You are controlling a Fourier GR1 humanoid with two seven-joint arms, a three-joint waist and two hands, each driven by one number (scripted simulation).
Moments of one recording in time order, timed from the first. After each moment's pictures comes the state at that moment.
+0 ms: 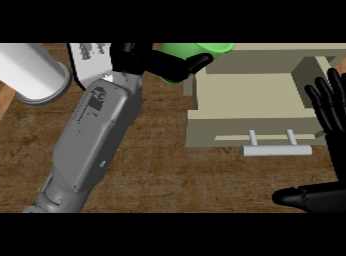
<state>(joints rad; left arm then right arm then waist) -0.95 0.00 -0.05 -1.13 0.21 0.24 -0.16 -0.08 -0.10 -0.09 -2.05 -0.16 0.16 0.14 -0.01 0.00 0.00</state>
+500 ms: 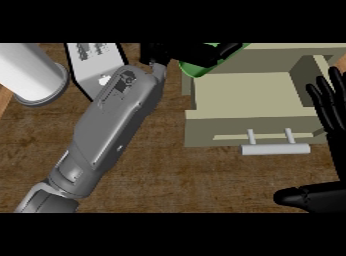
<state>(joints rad) -1.12 0.00 -0.14 -0.84 0.31 0.35 -0.23 -0.09 -0.10 -0.09 -2.05 -0.17 0.16 0.15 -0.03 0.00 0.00</state>
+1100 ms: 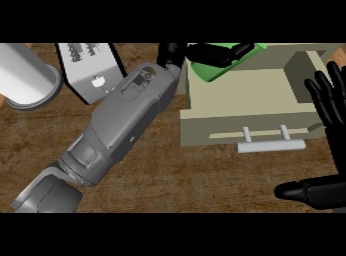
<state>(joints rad) -1.25 0.00 -0.31 -0.55 0.49 0.40 -0.33 -0.12 -0.11 -0.11 -2.01 -0.19 0.18 0.13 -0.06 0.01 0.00</state>
